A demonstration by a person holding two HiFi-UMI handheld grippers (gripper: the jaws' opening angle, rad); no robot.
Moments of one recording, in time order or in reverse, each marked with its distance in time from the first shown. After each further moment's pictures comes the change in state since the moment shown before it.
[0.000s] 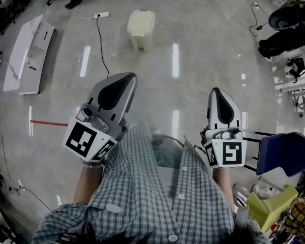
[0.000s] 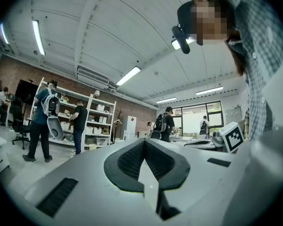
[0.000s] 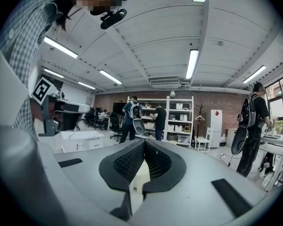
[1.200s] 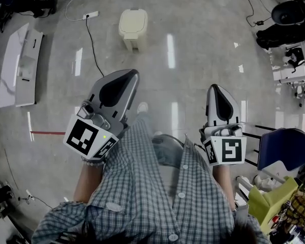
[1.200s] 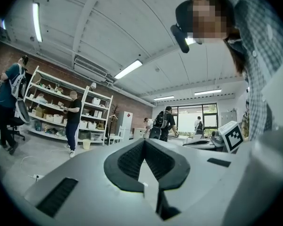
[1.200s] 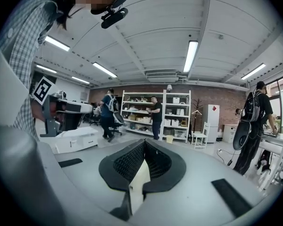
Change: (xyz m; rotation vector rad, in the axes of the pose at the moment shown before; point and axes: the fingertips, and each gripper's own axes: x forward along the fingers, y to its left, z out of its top) left arm 0.079 0.071 -0.014 -0.043 0.042 -0.081; right arm 0.088 -0.022 -0.011 0.008 0.074 -0.049
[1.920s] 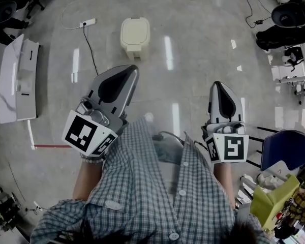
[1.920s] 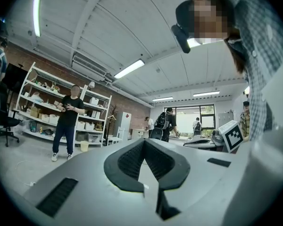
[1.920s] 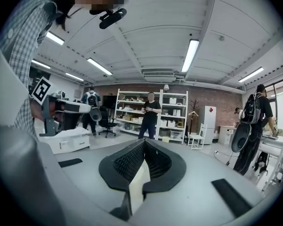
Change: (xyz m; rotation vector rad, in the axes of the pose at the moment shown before) left arm 0.038 0.113 0.014 0.003 -0.008 -0.052; right arm 0.106 0.009 0.019 -0.009 -0.001 -0.069
